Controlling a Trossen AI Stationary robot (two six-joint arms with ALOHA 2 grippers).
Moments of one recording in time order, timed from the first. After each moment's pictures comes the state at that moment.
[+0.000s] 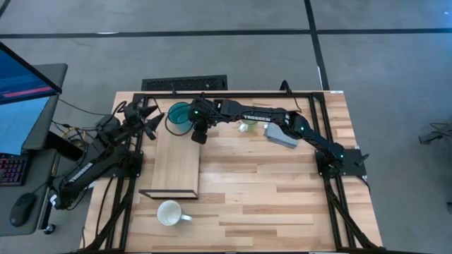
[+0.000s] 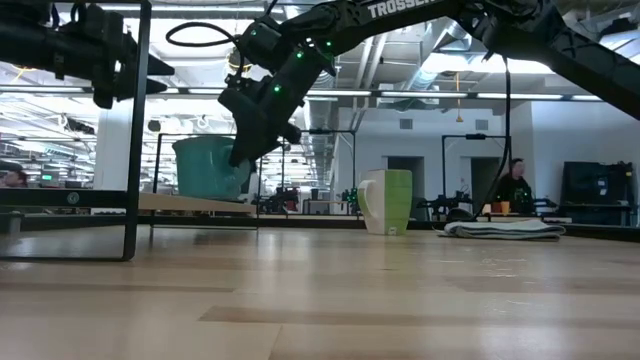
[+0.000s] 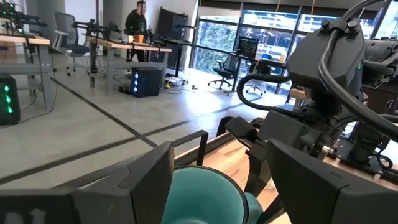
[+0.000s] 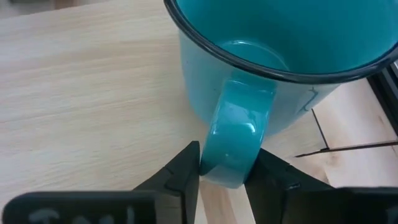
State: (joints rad) left arm 0.79 0.10 0.25 -0.11 0.14 -0.19; right arm -0.20 2.44 2.30 -0.76 0.00 -0.05
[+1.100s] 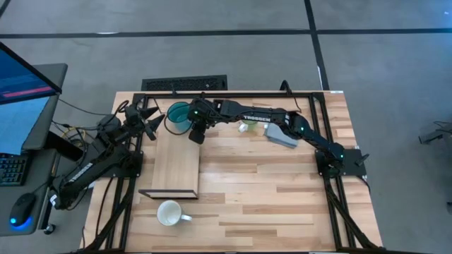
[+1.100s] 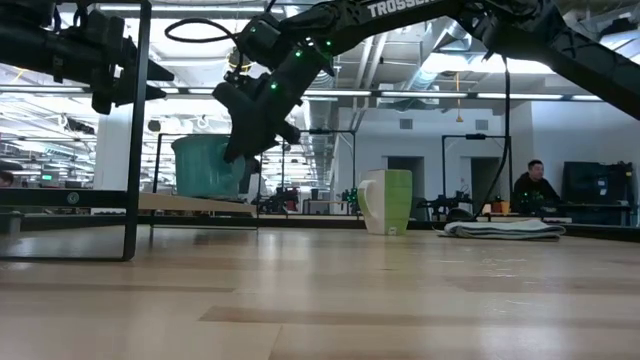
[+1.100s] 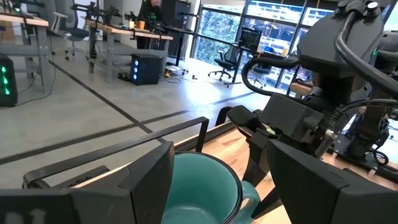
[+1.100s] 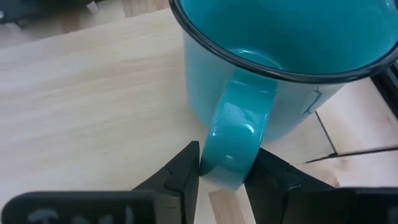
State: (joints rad) left arm 0.79 0.10 0.25 -0.15 0.14 -0.22; right arm -0.20 2.44 2.30 -0.73 0.00 0.02
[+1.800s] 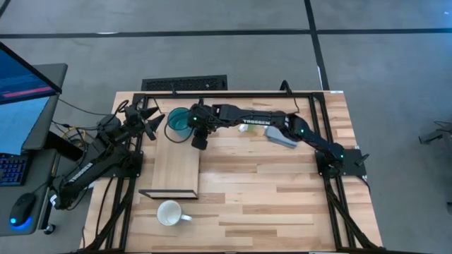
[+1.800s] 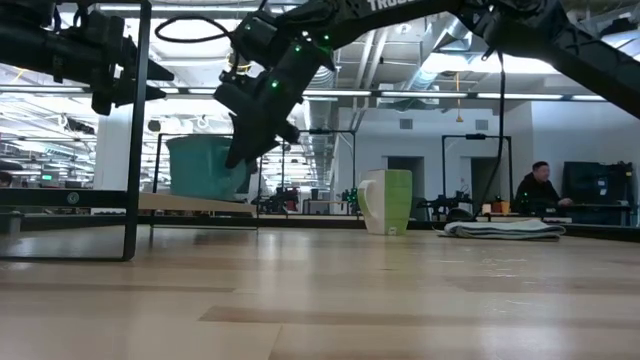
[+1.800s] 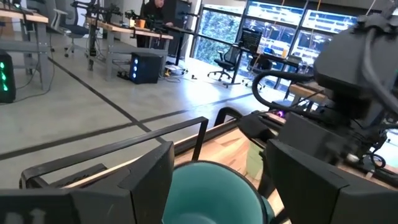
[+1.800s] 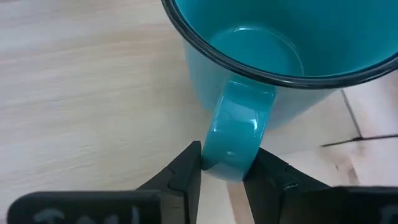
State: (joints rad) left arm 0.79 0.10 0.25 -0.15 0.14 -0.25; right arm -0.16 2.44 2.30 -0.80 0.00 -0.03
